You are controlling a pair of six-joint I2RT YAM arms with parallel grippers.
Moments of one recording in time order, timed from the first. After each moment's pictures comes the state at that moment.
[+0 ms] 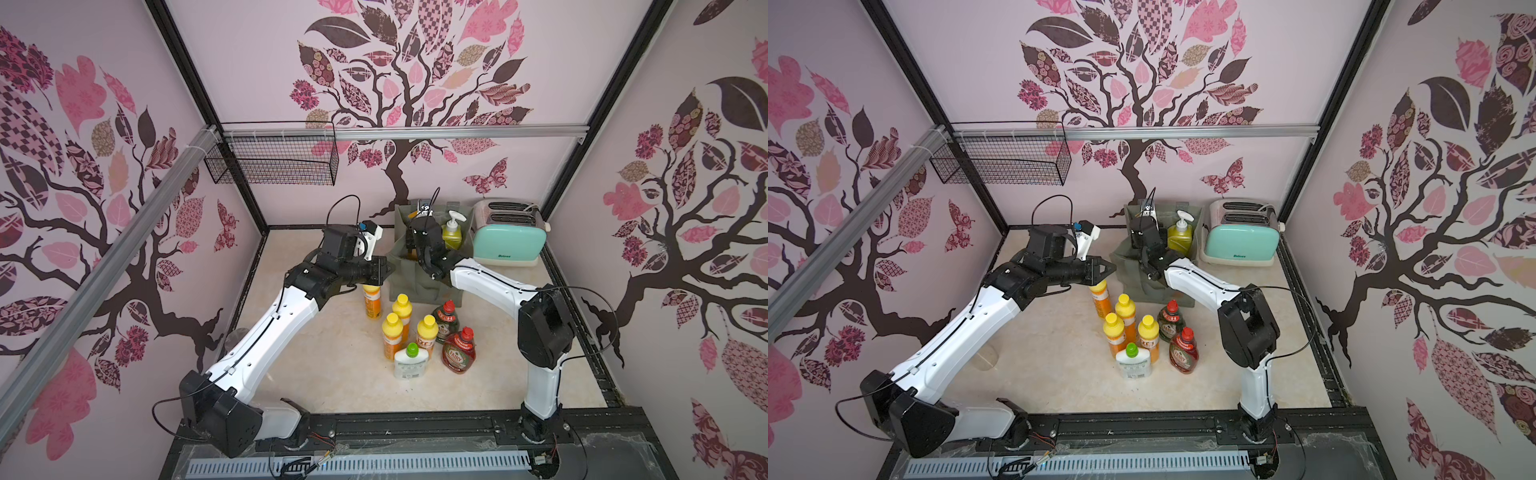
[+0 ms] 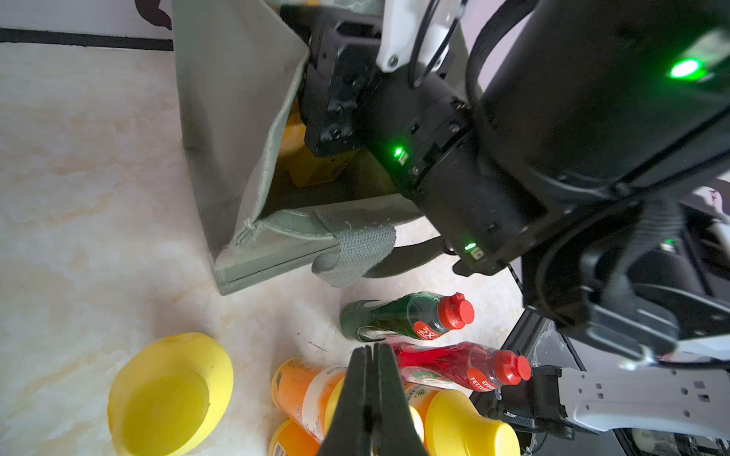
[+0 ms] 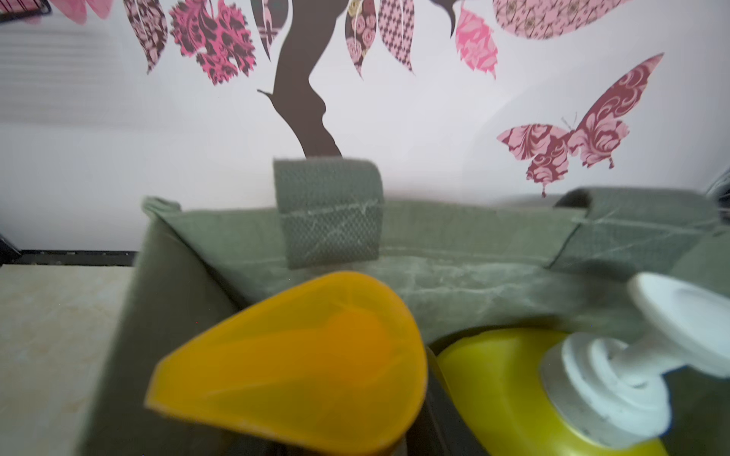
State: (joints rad) left arm -0.50 1.35 1.38 -0.62 0.39 -0.37; right arm 0.64 1.93 1.57 0.06 0.60 0.20
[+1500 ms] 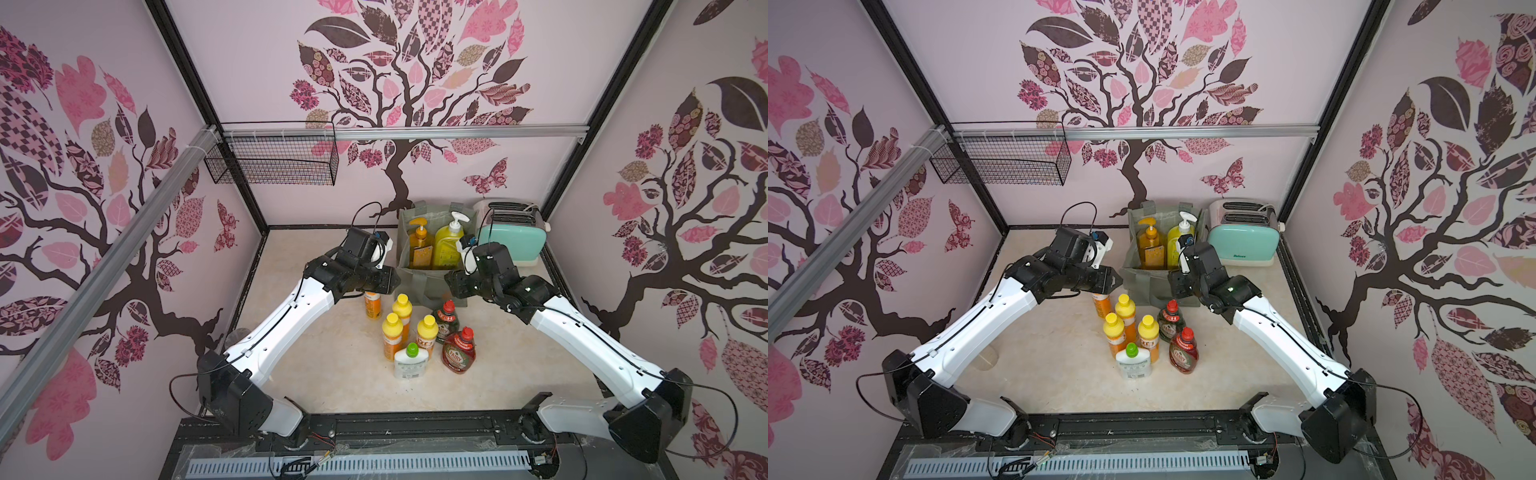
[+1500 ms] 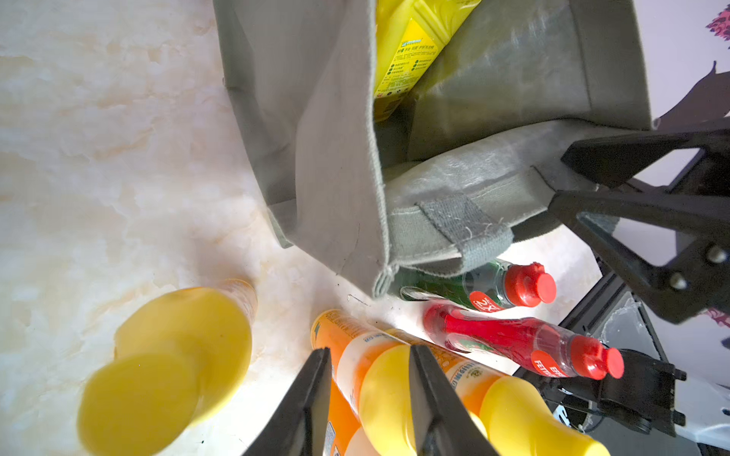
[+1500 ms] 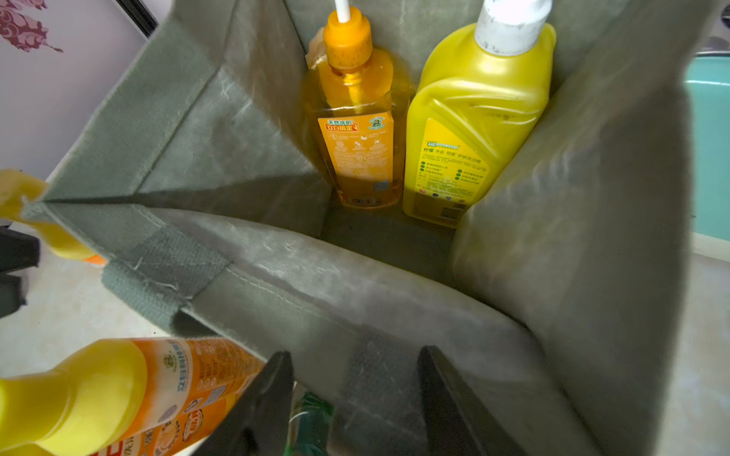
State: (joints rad) left arm -0.58 1.45 1.44 -0.82 0.23 -0.33; right arm 0.55 1.25 1.18 -0.61 0.10 0.24
